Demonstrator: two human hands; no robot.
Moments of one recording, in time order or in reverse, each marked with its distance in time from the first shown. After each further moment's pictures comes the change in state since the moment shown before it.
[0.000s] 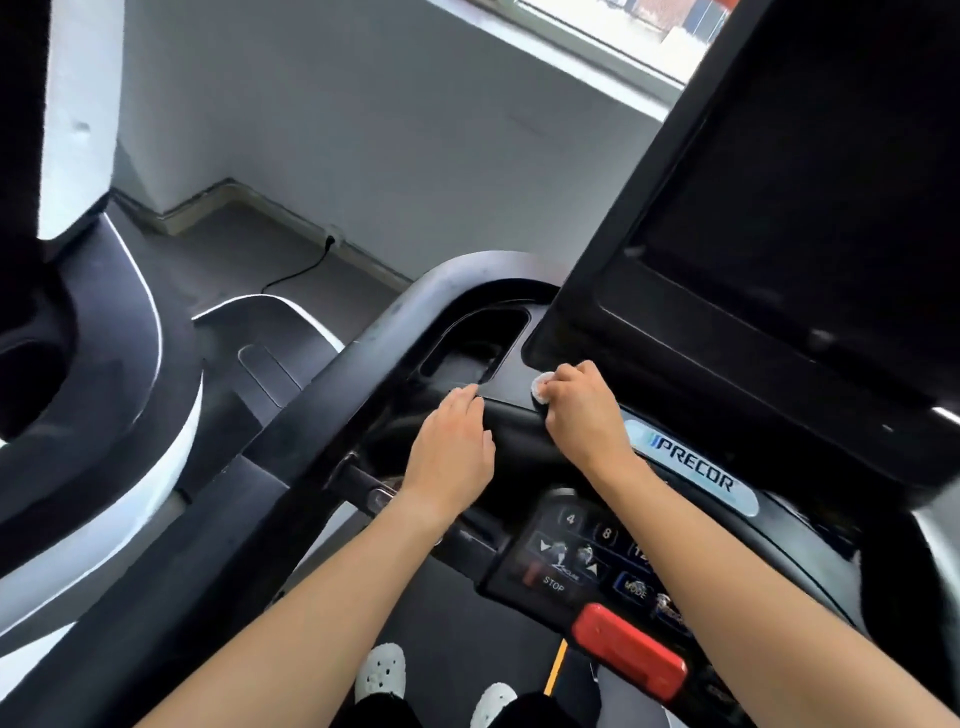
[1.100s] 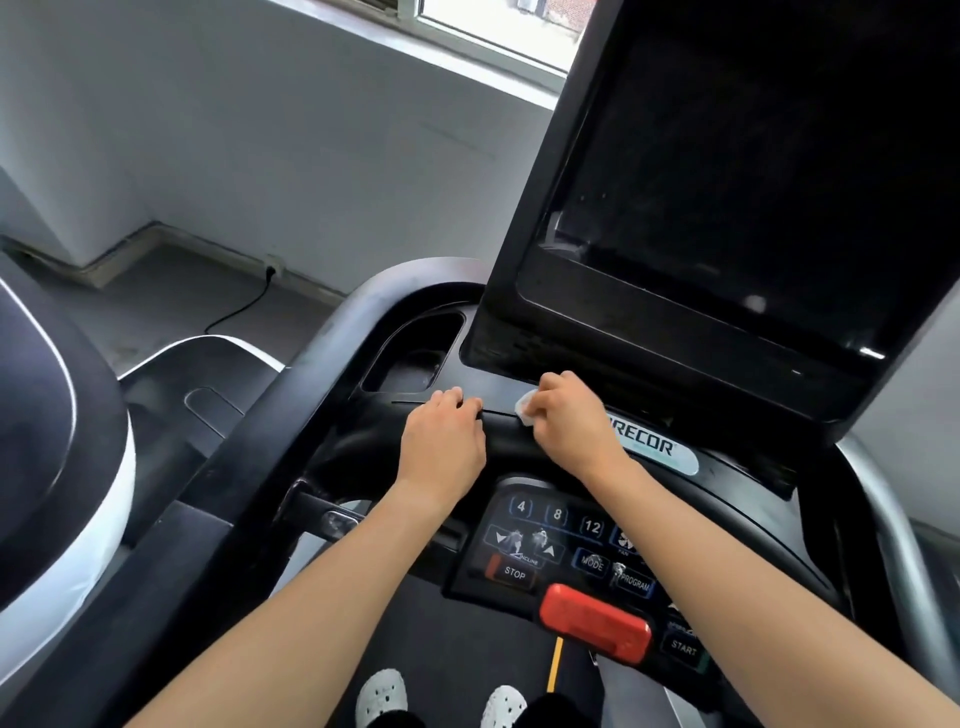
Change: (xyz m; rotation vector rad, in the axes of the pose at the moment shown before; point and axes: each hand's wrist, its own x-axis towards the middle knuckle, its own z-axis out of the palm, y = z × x) left_hand 0.022 0.042 0.011 0.040 0.108 0.133; right_hand -0.039 0.034 -0.031 0.083 -0.002 0.077
